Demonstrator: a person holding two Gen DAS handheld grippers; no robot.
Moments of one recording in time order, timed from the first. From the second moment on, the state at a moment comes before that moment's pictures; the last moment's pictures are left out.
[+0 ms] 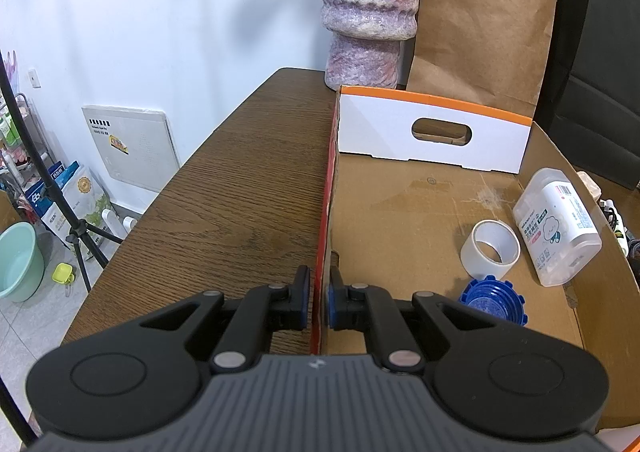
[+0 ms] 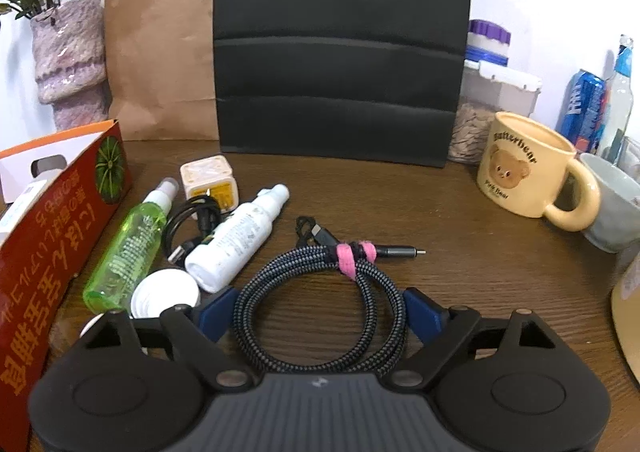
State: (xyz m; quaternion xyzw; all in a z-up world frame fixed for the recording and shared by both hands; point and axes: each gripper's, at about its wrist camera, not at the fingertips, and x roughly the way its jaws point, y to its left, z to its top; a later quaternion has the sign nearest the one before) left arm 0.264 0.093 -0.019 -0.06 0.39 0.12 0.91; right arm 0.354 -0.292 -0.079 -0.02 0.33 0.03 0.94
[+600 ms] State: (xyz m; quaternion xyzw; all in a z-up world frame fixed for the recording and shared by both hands) left arm 0.265 0.093 -0.019 -0.06 0.39 0.12 0.91; right arm 0.335 -0.283 -0.032 -0.02 0.26 0.05 0.96
